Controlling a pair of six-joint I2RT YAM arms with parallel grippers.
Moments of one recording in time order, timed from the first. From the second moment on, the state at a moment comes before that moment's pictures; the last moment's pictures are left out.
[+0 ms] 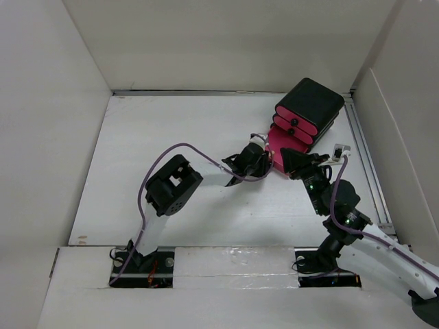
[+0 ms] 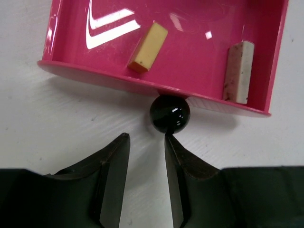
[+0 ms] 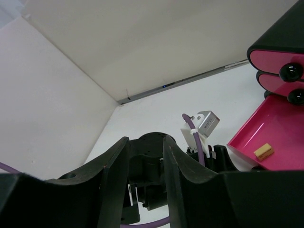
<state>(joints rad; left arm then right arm) -0.90 2.09 1.29 0.19 -0.10 -0.53 0.79 0.59 0.51 0.30 0.50 0.55</state>
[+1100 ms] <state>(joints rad) -0.90 2.31 1.65 0.17 -0.22 -0.53 0.79 0.59 0.51 0.30 0.49 0.55</state>
